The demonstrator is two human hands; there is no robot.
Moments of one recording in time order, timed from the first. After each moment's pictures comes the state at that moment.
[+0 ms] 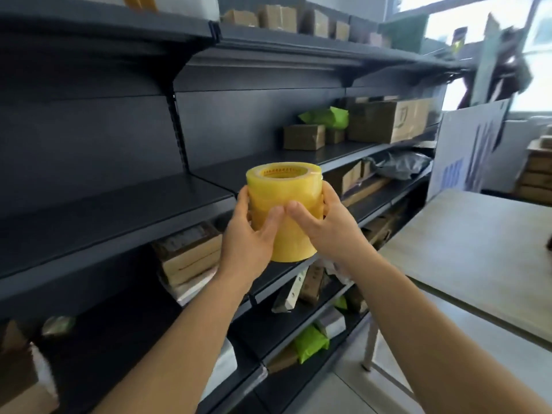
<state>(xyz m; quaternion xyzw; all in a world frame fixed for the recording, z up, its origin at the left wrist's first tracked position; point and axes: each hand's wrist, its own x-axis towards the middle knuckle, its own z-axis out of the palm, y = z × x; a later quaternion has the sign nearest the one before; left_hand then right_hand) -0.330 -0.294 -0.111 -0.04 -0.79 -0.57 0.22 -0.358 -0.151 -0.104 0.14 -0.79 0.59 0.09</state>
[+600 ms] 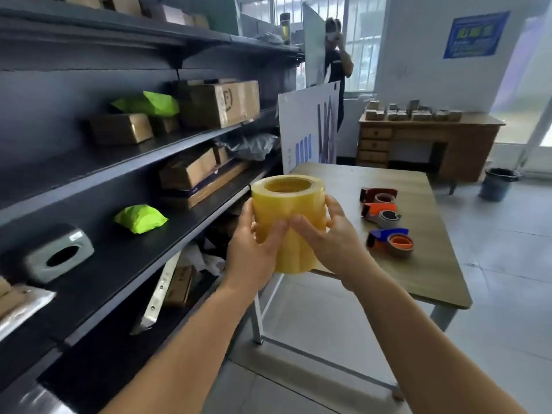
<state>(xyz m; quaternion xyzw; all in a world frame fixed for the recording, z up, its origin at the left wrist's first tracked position) -0.337 0.047 -0.156 -0.18 -0.74 -0.65 0.02 -0.302 0.187 -0.151 -0.09 -0.77 0.61 0.17</state>
